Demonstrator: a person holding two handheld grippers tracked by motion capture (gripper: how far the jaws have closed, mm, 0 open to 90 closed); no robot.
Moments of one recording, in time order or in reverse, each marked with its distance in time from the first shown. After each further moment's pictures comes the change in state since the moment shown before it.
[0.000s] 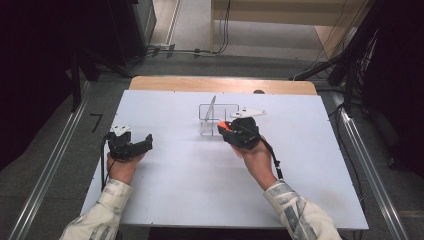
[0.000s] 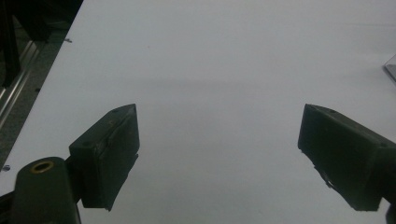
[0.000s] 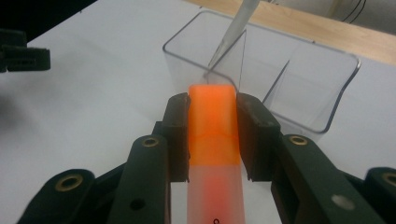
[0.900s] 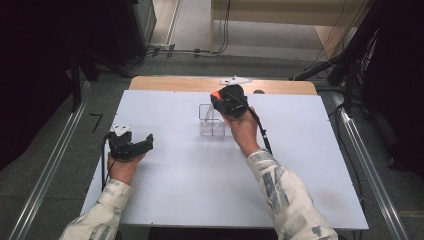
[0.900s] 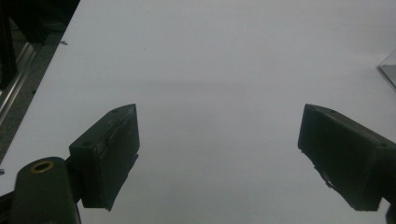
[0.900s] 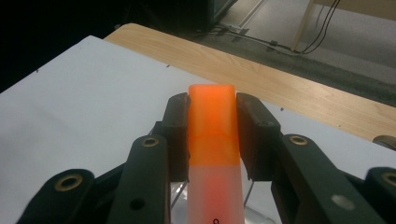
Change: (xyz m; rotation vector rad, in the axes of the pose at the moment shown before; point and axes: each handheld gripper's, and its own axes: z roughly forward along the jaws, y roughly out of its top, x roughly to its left) left arm 0.000 0.001 0.000 0.000 -0.006 0.007; right arm -0.013 0.073 0.042 -0.061 -0.101 0.022
